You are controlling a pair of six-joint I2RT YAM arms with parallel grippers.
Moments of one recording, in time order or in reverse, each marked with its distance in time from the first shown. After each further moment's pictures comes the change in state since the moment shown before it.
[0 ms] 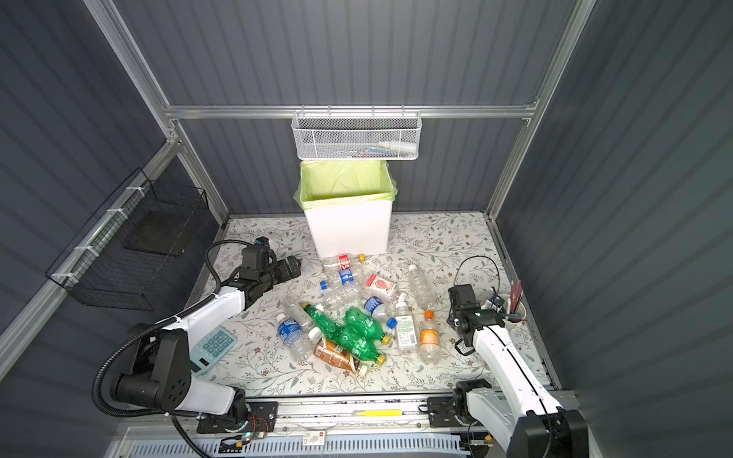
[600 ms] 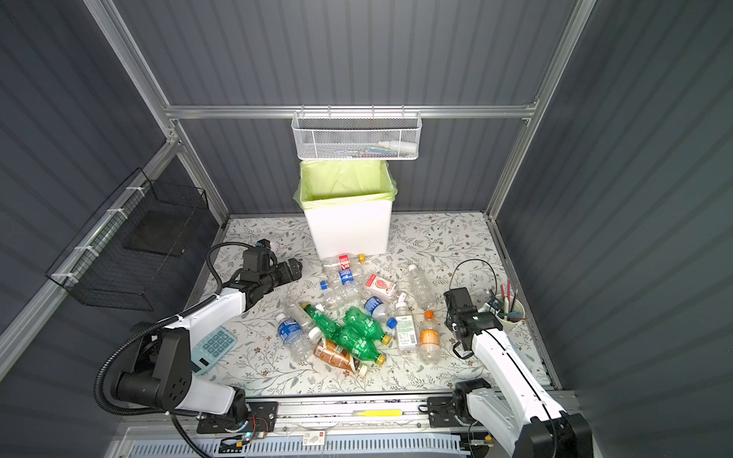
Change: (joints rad) left arm 0.000 0.006 -0.024 0.016 0.016 0.000; right arm 0.058 -0.041 -0.003 -0.056 0.023 0.064
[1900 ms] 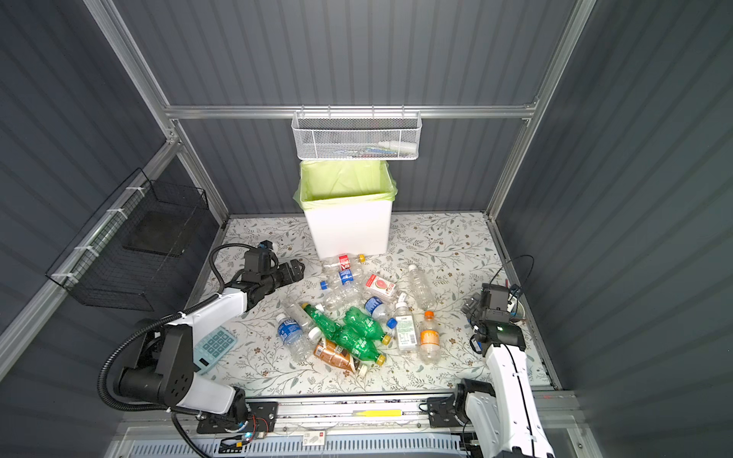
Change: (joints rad) left arm 0.000 0.021 -0.008 0.027 0.050 -0.016; right arm -0.353 -0.134 0.000 0.274 -0.230 -0.440
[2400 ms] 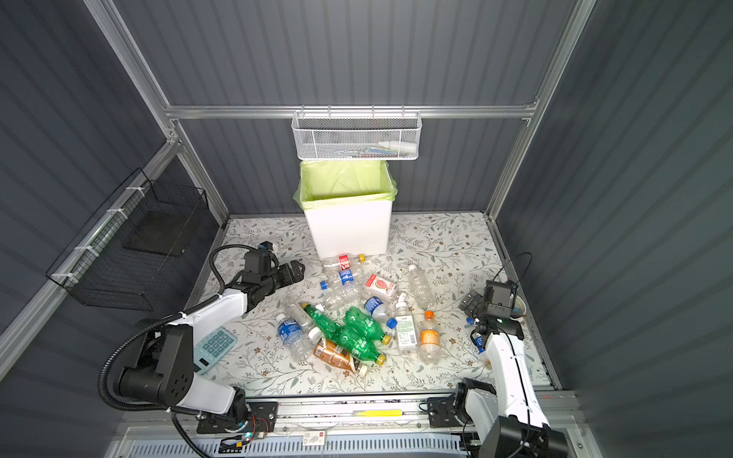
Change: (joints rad) left arm 0.000 0.000 -0.012 0.012 0.002 -0.003; right arm -0.076 0.129 -0.032 0.161 -0.152 -0.076
